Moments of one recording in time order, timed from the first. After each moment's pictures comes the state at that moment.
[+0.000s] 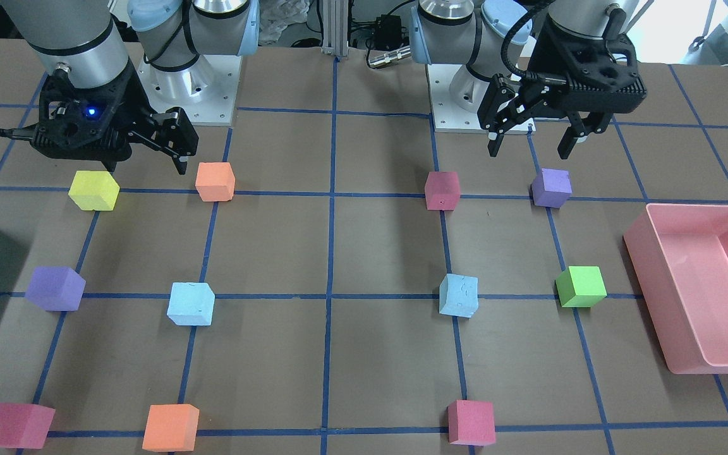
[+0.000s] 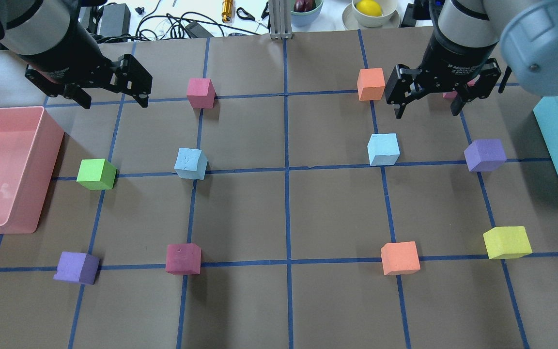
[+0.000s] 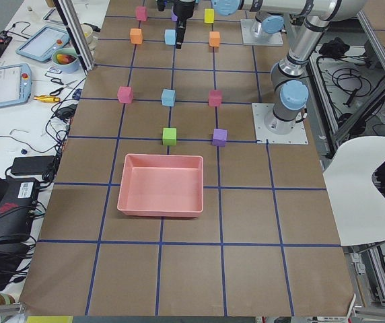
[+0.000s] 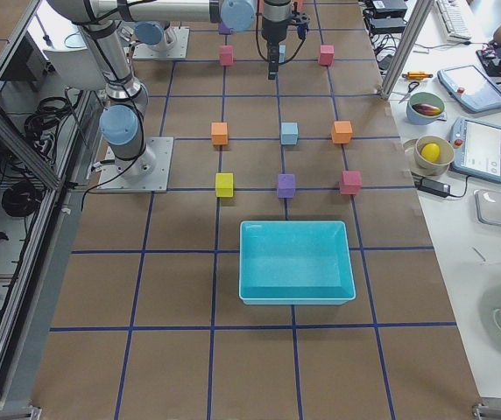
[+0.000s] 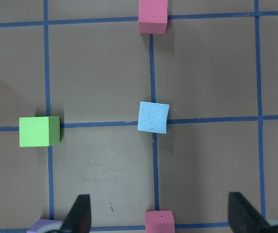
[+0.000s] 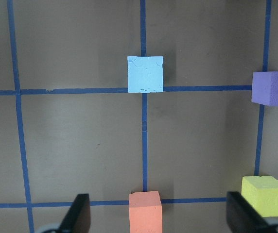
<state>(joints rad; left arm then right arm) -1.55 -1.49 -1.59 -1.48 1.57 0.05 1.58 -1.56 1.58 -1.58 -1.60 0.02</state>
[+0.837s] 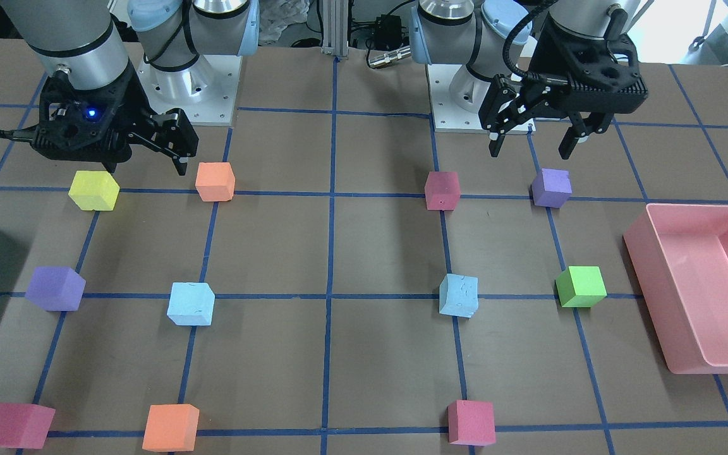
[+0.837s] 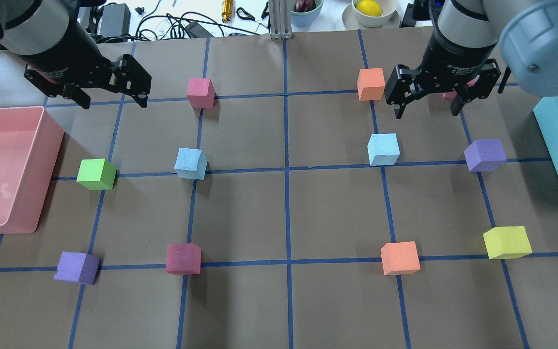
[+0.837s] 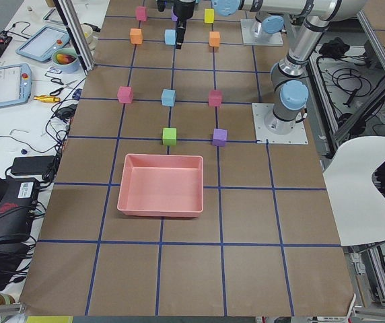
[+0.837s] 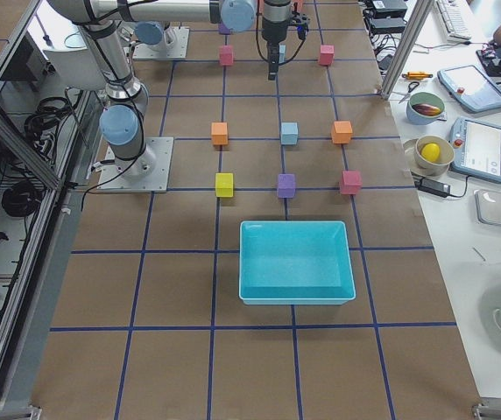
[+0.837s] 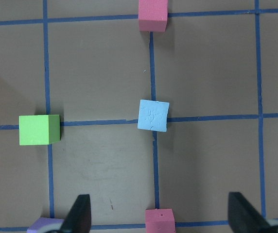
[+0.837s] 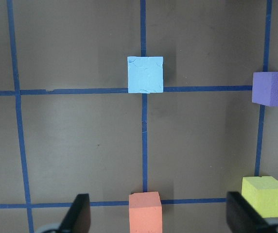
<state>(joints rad) -1.54 -1.49 -1.59 -1.48 1.57 0.05 1.58 -1.56 1.58 -1.59 -1.60 0.02</state>
